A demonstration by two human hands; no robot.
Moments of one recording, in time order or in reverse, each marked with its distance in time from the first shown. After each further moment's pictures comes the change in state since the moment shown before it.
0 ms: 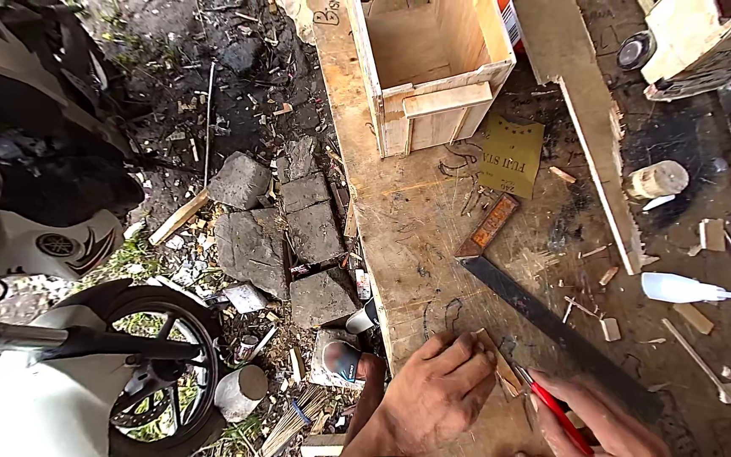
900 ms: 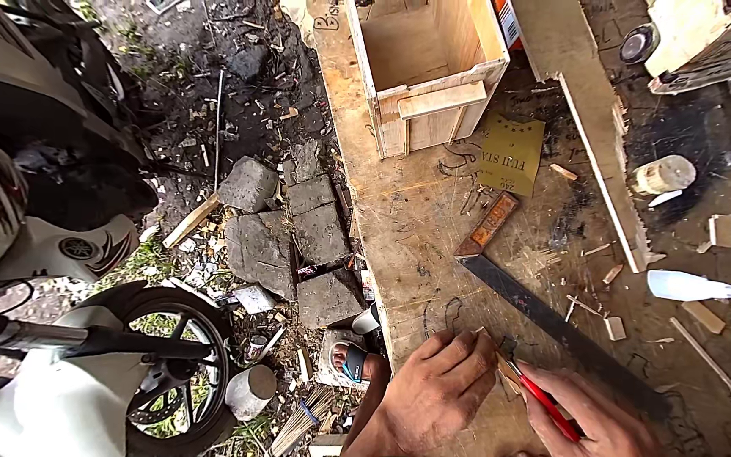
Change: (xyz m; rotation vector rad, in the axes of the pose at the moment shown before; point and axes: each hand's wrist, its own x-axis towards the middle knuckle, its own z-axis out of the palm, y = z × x) left_hand -0.001 0.001 -0.001 0.014 -0.007 -0.016; right_hand 0.005 0.003 0.009 -0.029 -0.004 -0.030
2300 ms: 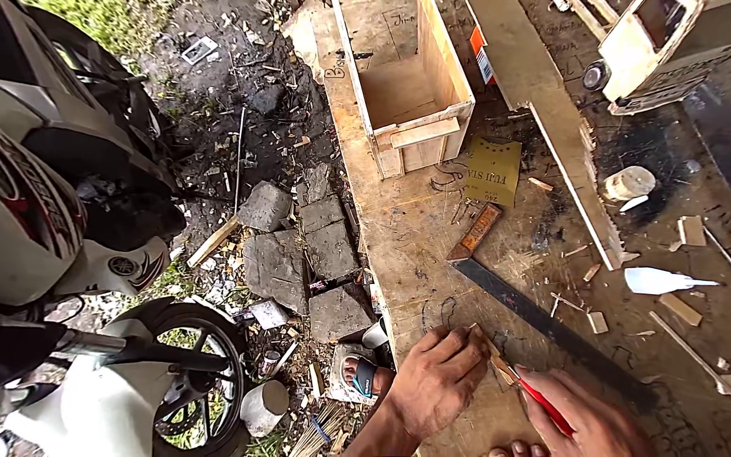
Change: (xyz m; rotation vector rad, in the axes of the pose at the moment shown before) left_hand 0.003 0.002 0.000 0.084 -0.001 0.019; right_hand -0.012 -0.002 -0.012 -0.093 -0.079 0.003
